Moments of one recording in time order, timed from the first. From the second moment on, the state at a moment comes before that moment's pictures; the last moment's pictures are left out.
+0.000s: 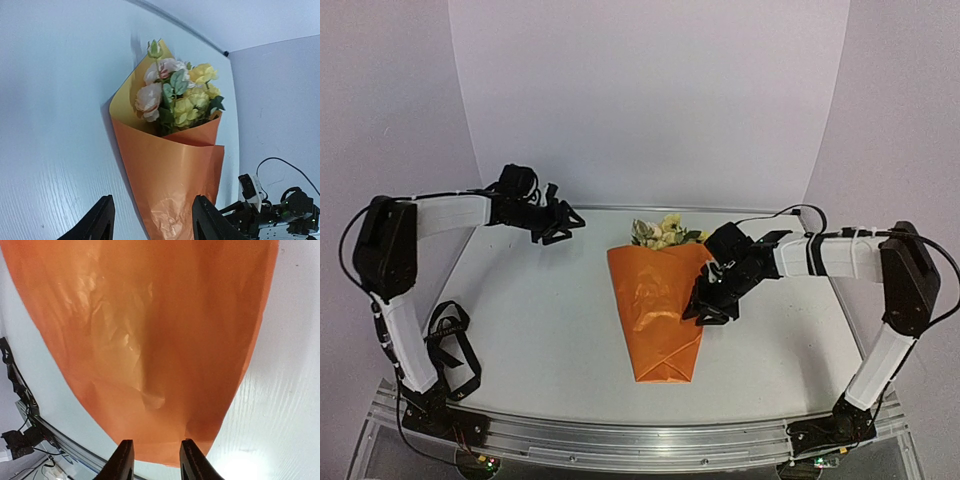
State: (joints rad) left arm -0.35 1.84 1.38 -0.24 0.55 -0.67; right arm 0.70 1.72 1.15 -0.58 -0.31 0.86
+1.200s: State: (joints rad) left arm -0.37 1.08 0.63 -0.57 -0.13 -1.07; right arm 0.62 1.89 1.11 -0.40 -0.32 0.80
